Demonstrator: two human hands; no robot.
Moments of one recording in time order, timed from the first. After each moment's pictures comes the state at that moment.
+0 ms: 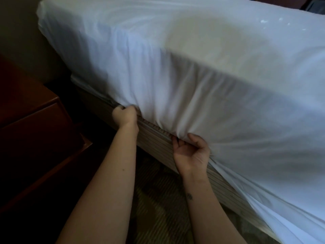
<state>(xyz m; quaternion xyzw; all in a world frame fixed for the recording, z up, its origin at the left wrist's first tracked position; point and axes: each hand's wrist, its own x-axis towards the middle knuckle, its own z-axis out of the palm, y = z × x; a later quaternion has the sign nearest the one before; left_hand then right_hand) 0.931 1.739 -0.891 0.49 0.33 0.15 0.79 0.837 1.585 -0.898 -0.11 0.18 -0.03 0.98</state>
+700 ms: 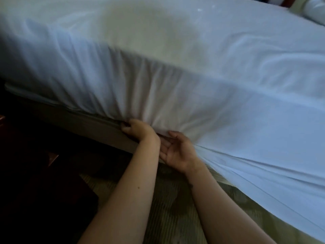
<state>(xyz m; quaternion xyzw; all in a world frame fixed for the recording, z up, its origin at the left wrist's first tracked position) 0.869 1.610 -0.871 0.37 0.44 0.12 0.81 0.788 1.532 -0.892 -0.31 0.25 0.15 0.91</state>
